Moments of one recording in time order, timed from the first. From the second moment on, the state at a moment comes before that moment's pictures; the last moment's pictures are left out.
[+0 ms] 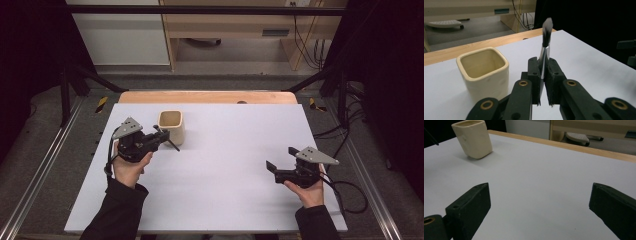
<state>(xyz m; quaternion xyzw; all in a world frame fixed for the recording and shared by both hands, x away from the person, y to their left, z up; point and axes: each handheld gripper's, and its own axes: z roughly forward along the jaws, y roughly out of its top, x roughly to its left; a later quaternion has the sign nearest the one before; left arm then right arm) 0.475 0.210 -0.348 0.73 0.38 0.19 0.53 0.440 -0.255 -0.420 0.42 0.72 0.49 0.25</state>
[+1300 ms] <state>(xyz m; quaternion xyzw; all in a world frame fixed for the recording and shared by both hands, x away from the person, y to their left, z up) 0.511 0.213 -0.301 0.74 0.38 0.22 0.50 0.440 -0.255 -0.420 0.42 0.72 0.50 0.25</state>
